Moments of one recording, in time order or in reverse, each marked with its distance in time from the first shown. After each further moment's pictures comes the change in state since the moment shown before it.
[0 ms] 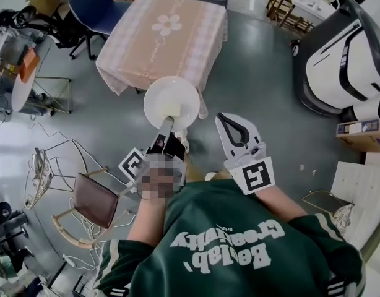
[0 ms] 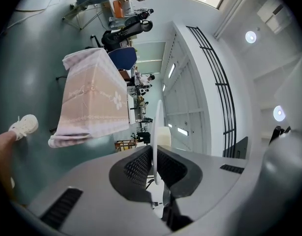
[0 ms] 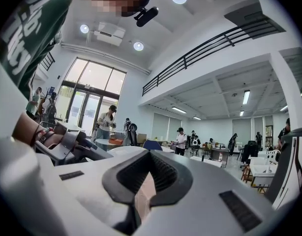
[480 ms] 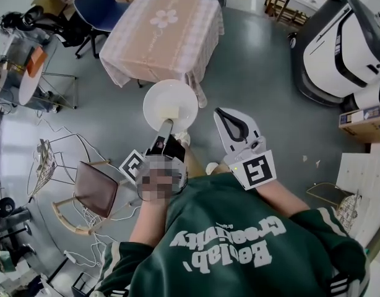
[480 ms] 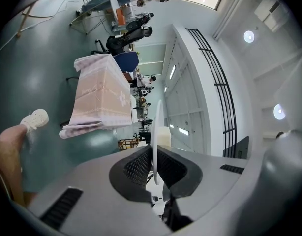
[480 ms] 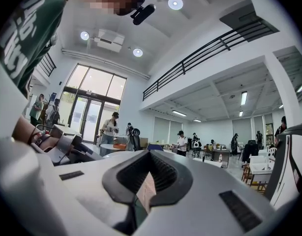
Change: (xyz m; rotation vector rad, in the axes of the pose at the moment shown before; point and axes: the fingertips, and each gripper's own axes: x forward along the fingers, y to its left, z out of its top) left arm -0.085 -0.009 -0.074 -0.002 -0.023 0.030; right arm -0.096 0.033 0.011 0.027 -0.052 0.014
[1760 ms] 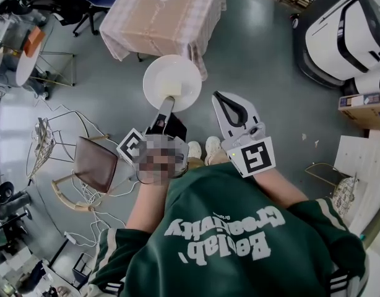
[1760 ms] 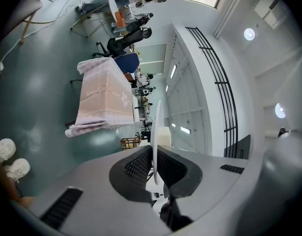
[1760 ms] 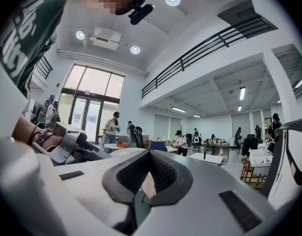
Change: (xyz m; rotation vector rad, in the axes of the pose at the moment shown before) left arm -0.039 -0.019 -0.011 0.001 0.009 0.033; right arm -0.026 0.046 0.009 0.040 0.045 -0.001
